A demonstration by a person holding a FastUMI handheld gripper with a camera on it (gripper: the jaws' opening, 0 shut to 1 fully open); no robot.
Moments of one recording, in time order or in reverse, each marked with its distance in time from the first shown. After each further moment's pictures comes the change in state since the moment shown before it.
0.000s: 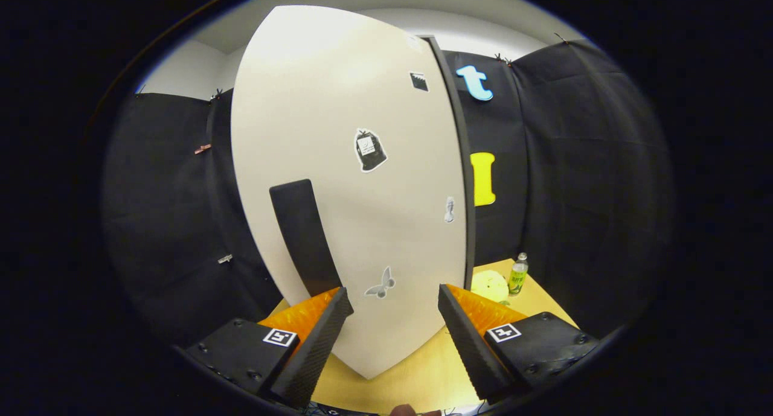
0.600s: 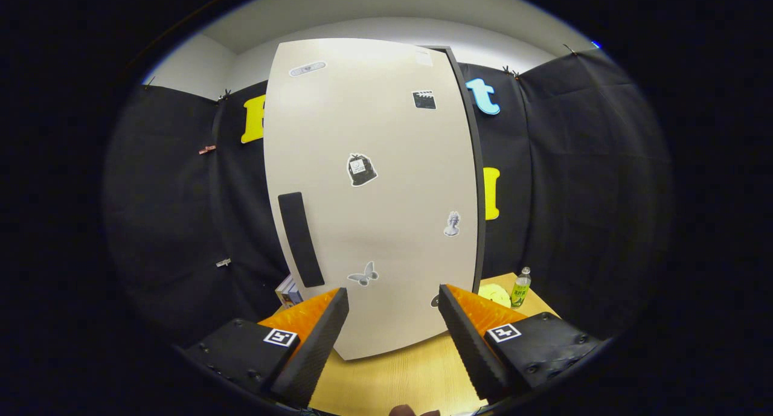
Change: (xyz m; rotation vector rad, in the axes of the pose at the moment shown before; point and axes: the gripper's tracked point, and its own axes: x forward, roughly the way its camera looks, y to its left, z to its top) arm 0.003 0.005 0.018 -0.034 -0.084 -0.014
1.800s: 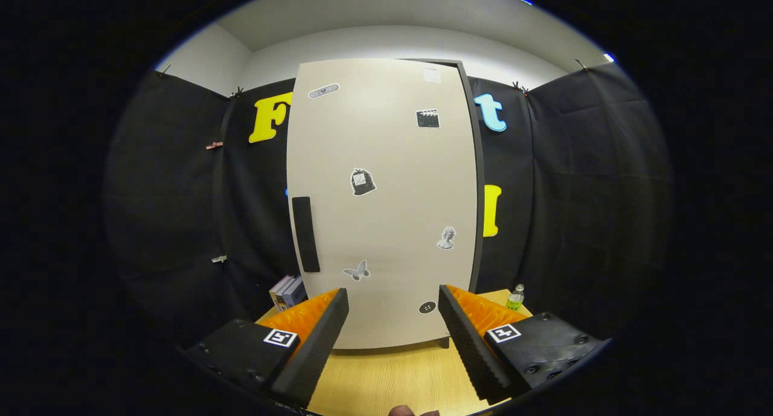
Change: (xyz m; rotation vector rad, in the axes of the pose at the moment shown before) arm -0.003 0.002 0.010 -0.078 -0.053 0.007
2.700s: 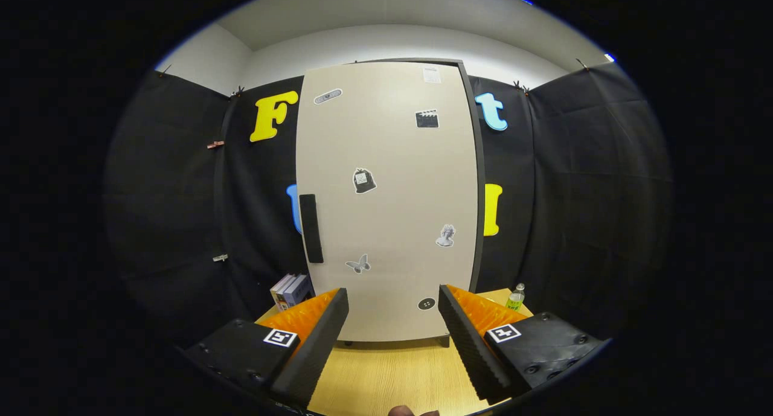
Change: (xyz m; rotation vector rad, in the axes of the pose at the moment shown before) arm -0.001 0.001 -0.001 -0.004 0.004 0.003
